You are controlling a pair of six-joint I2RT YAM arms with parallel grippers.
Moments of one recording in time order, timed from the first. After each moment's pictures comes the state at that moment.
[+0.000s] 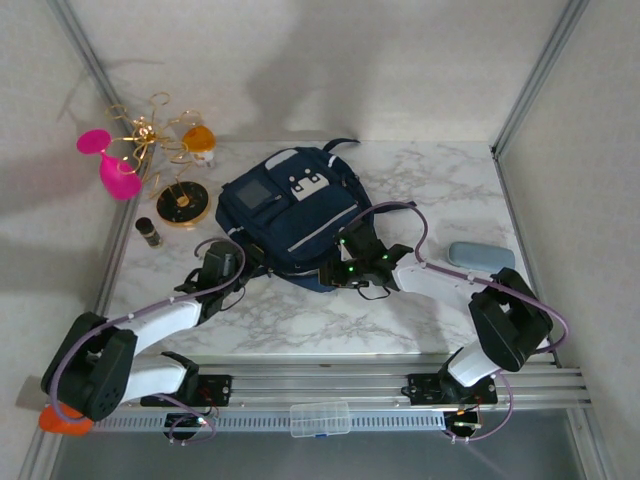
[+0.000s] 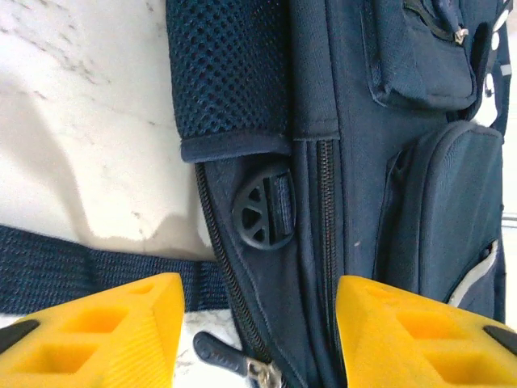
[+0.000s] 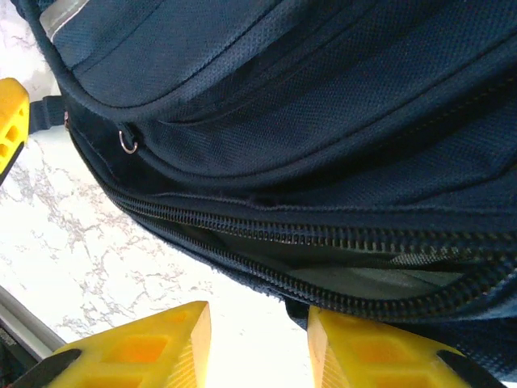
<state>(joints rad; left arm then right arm) -0.38 1.25 0.40 0.22 -0.05 -1.24 0.78 1.53 0.90 -0.33 -0.24 0.67</state>
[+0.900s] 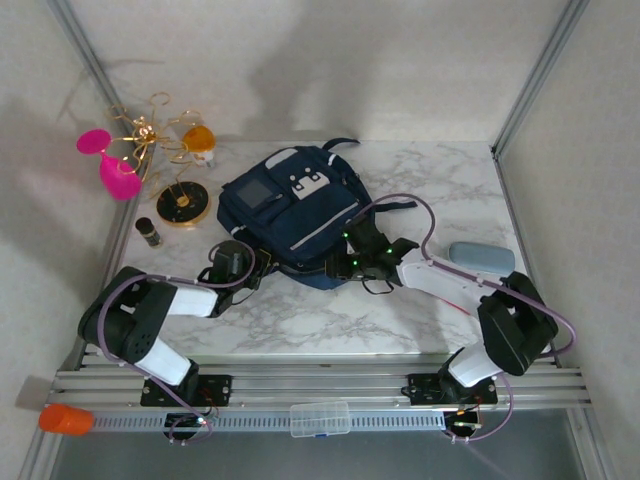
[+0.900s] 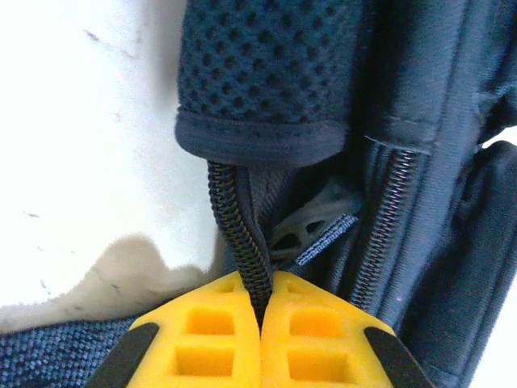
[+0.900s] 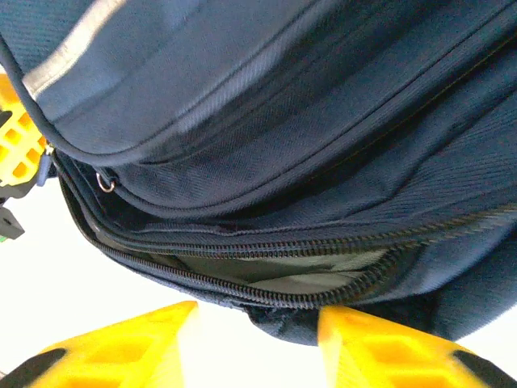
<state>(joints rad) -0.39 1.54 0.40 0.56 0.08 -1.48 0.76 1.49 0.97 -0.46 -0.09 0.64</state>
